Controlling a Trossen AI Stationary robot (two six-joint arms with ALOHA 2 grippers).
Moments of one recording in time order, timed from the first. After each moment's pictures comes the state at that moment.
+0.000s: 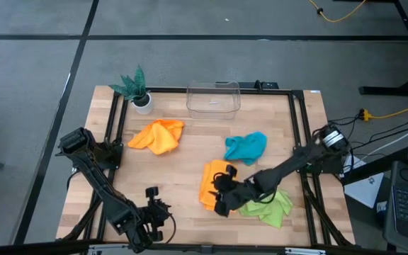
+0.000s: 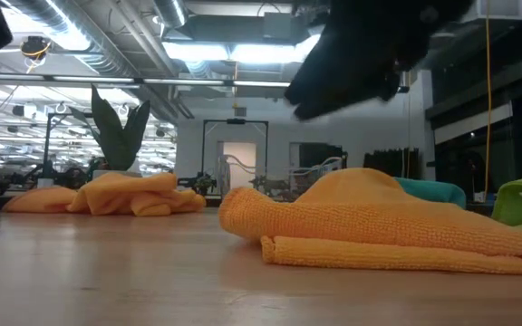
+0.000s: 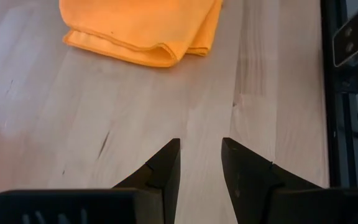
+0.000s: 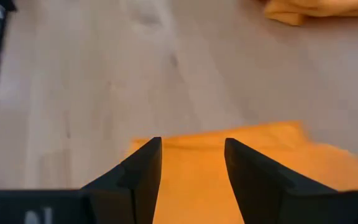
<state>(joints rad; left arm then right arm) -0.91 1.77 1.26 -0.75 -0.69 -0.98 0.51 1.83 1.13 -0.11 0.53 0.62</state>
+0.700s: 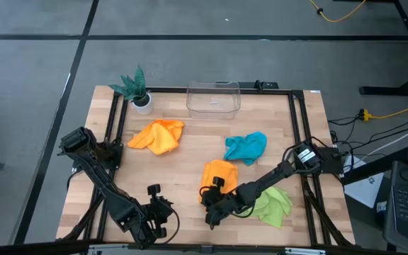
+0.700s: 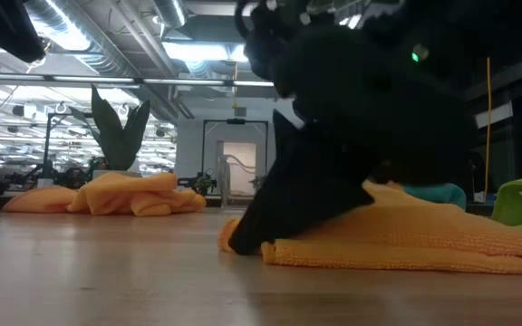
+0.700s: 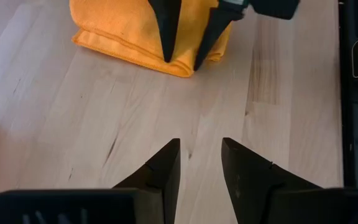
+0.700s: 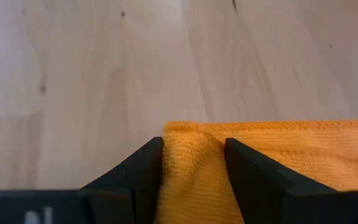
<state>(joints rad) -0.88 1.77 1.26 -0.75 -0.69 -0.98 0.52 2.16 1.31 -0.08 0.47 0.53</state>
